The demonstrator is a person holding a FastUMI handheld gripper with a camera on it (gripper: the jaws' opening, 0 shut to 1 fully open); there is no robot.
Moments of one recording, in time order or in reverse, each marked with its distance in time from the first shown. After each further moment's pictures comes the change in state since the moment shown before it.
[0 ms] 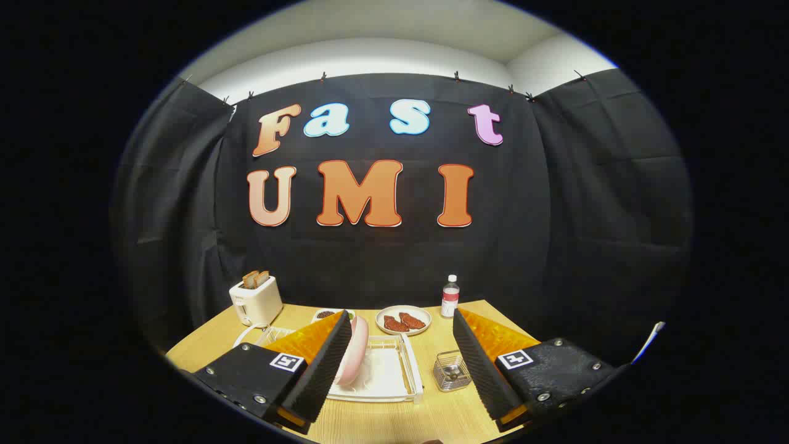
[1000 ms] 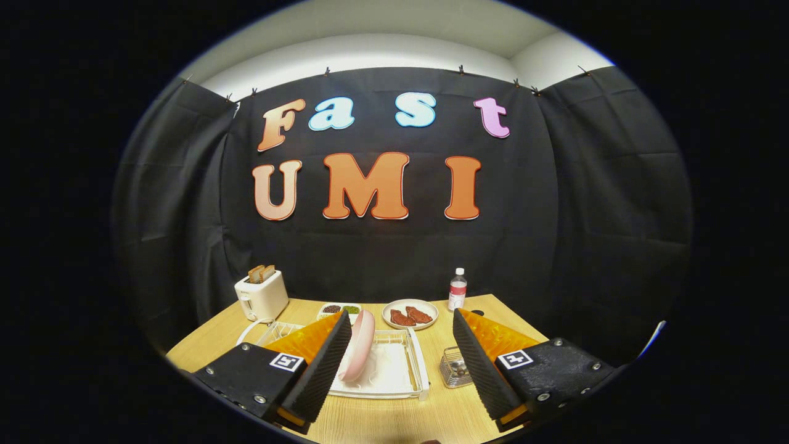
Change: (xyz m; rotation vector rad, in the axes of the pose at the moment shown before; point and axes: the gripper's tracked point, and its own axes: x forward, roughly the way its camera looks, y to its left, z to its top) arm 0.003 0.005 -0.009 0.021 0.036 0.038
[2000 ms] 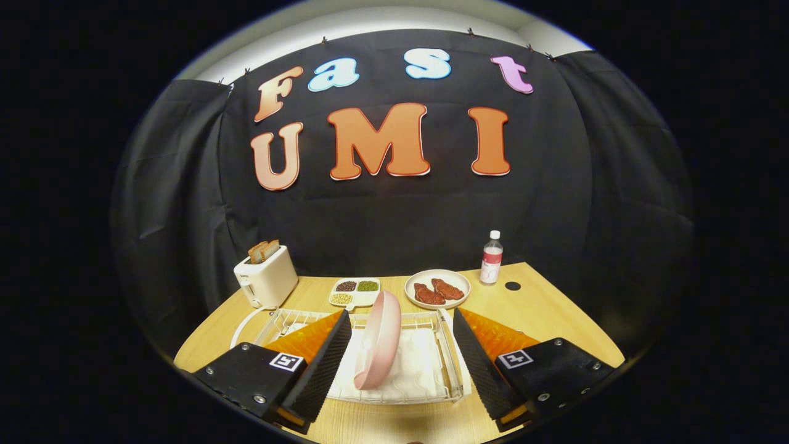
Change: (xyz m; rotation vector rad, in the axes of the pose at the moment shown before) arm 0.105 0.048 -0.068 0.039 0.203 0.087
